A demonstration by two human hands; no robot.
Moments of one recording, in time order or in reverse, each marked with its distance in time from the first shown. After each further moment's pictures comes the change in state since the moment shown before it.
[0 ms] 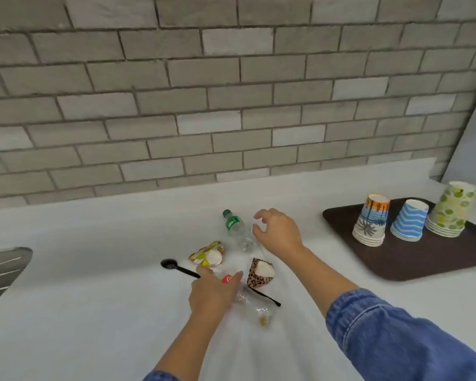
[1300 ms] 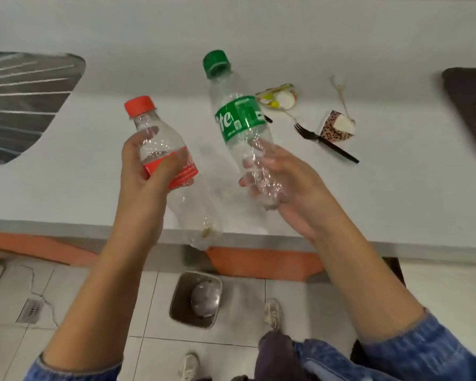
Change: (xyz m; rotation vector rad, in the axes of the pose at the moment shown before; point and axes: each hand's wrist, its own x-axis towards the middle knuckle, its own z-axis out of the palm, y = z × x) left_hand -0.104 -0.153 -0.141 -0.881 0.149 0.157; right_hand -0.180 -0.122 0.043 1.566 -0.710 0.369
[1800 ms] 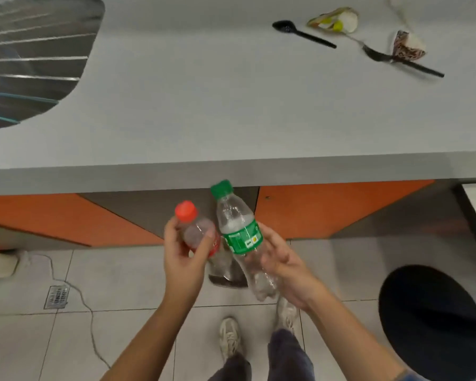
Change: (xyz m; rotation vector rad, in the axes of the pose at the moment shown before) left_hand -0.105 -0.163 -0.184 0.076 -0.023 -0.129; right_hand -0.065 0.266 0.105 0.124 0.086 0.246
